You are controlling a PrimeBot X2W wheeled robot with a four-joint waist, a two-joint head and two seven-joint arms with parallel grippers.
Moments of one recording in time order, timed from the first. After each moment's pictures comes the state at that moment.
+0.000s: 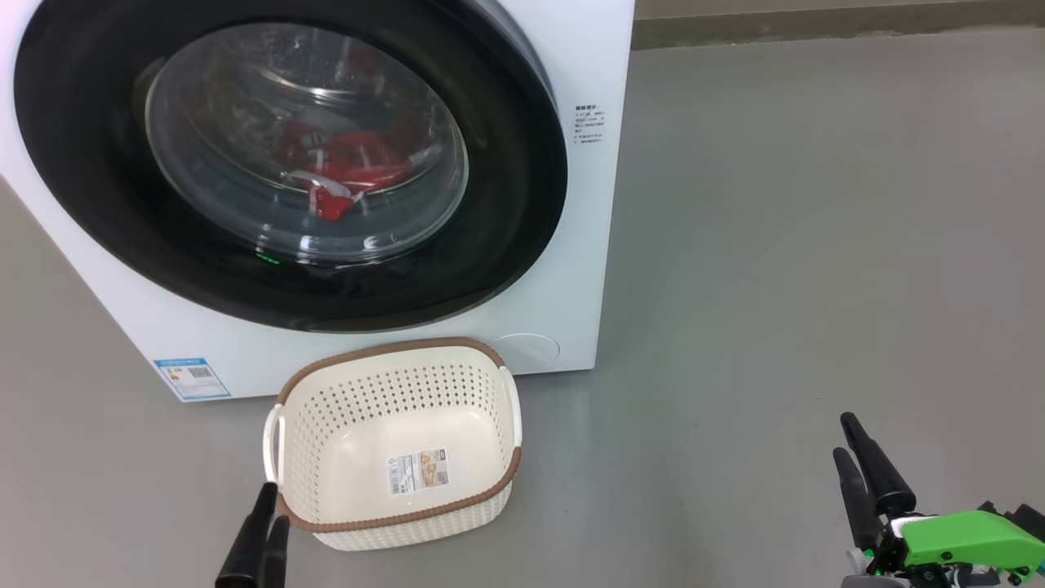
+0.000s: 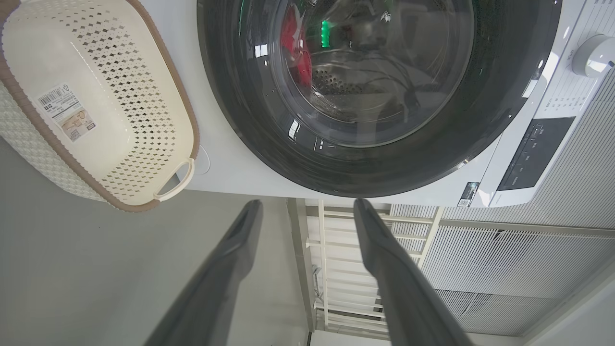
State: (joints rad) left arm -0.02 0.01 0.08 0.33 -1.60 -0.12 0.10; right arm -0.03 -0.02 -0.11 0.35 1.60 0.13 0.10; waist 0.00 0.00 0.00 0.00
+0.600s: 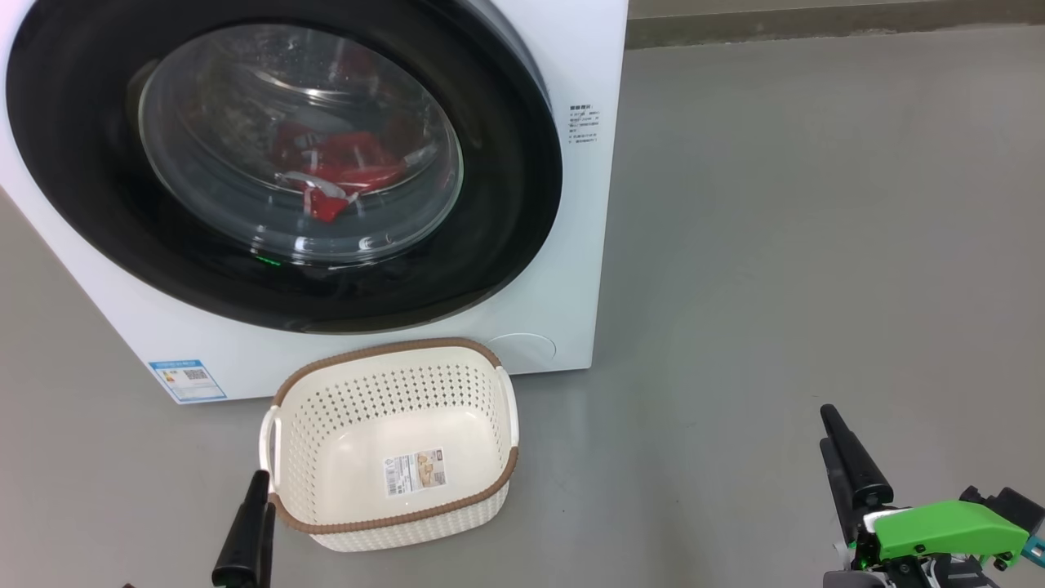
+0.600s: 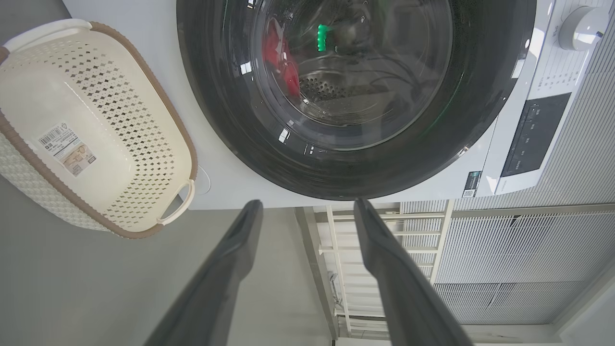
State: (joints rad) left arm -0.02 0.02 0.07 0.29 -1.51 -0.12 0.05; right arm -0.05 -0.02 -0.06 0.35 1.52 0.13 0.04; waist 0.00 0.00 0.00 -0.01
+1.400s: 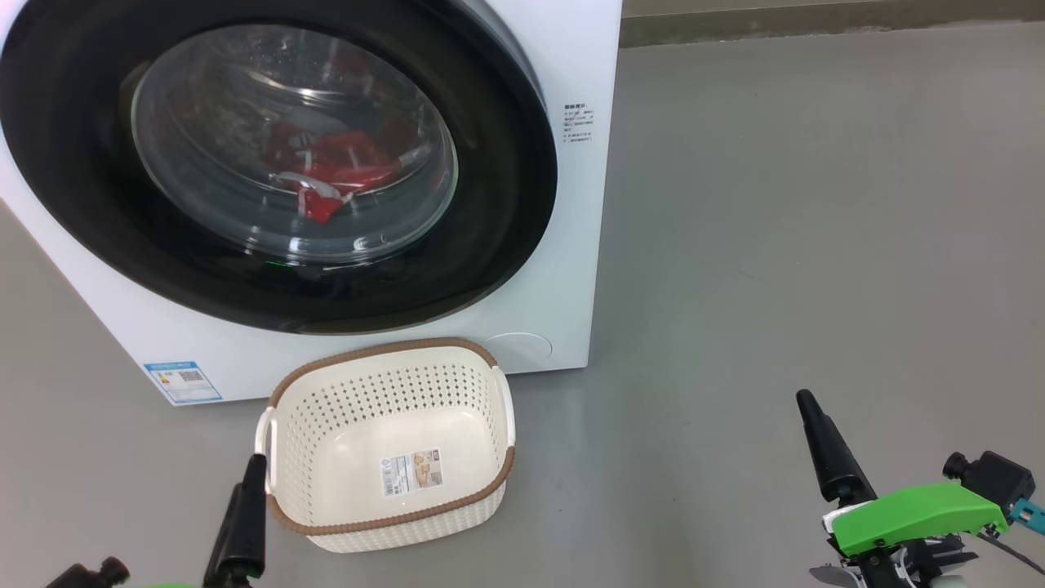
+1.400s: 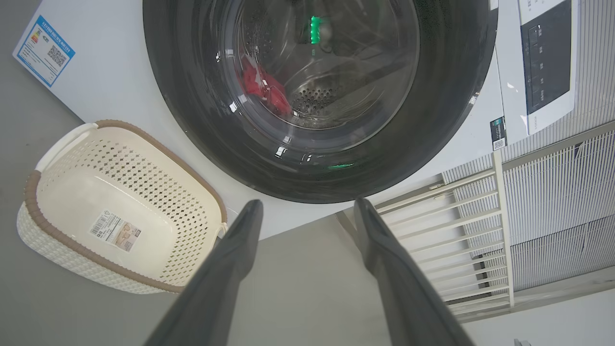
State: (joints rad) left arm -0.01 0.02 0.08 0.23 -1.14 -0.12 -0.03; right arm -0.07 -0.02 -0.01 0.33 1.17 0.13 -0.03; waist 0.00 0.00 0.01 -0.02
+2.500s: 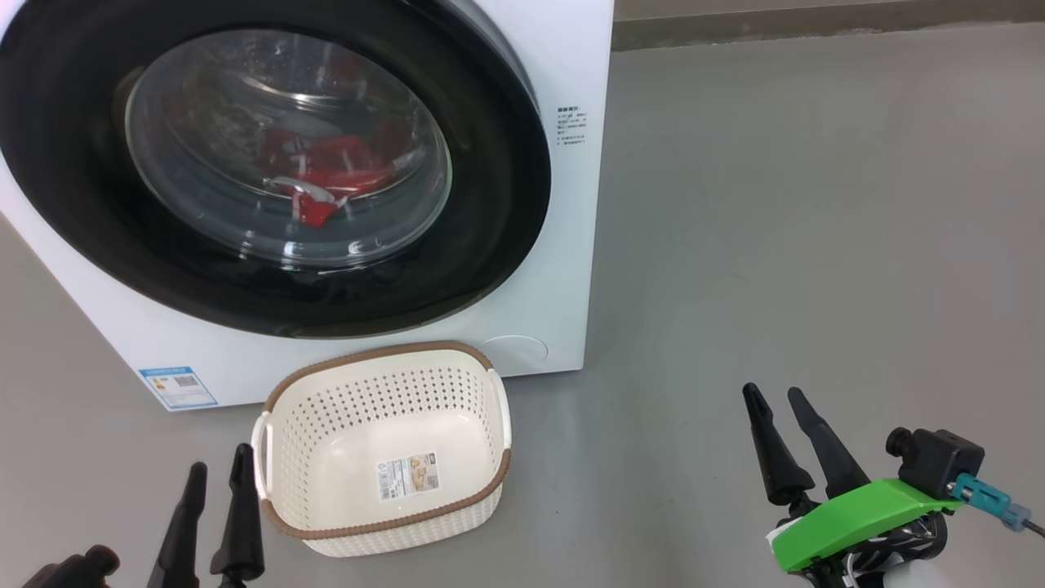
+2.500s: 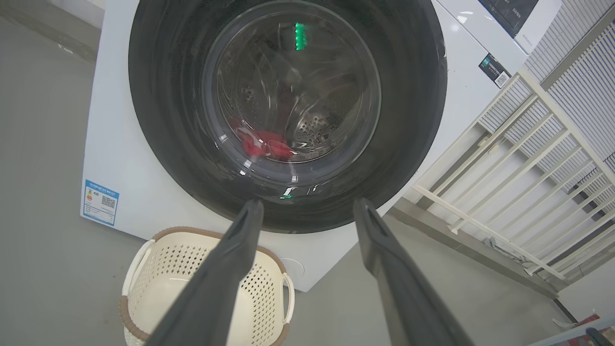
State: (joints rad) left arm 0.02 0.02 0.12 0.12 -0.65 -0.12 -0.12; right arm -0.07 -0.03 0.08 0.27 0.69 0.13 -0.12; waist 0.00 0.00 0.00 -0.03
